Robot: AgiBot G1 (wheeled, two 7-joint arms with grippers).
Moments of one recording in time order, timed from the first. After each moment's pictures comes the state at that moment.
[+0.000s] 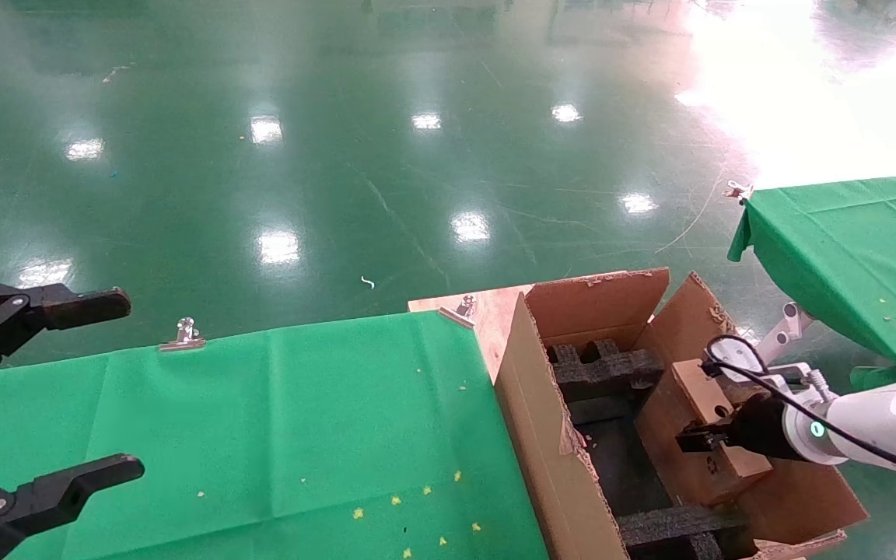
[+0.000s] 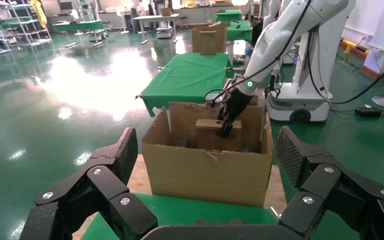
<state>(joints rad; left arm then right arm) -1.09 0.58 0.36 -1.25 0.66 1.45 -0.14 1.87 -0.50 -2.37 1.17 -1.72 -0.31 1.79</state>
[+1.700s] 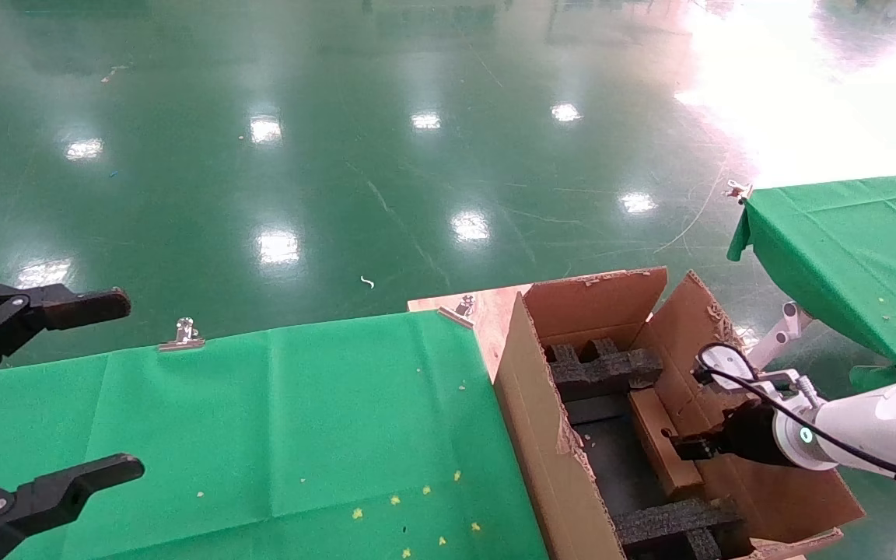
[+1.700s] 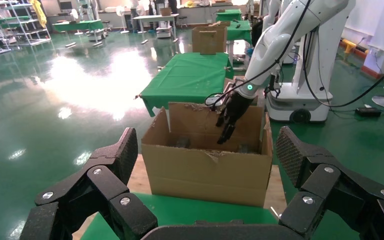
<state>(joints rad) -1.09 0.58 0.36 -1.25 0.66 1.45 -0.14 1.87 -0.52 -2.36 1.16 -1.72 -0.30 1.79</state>
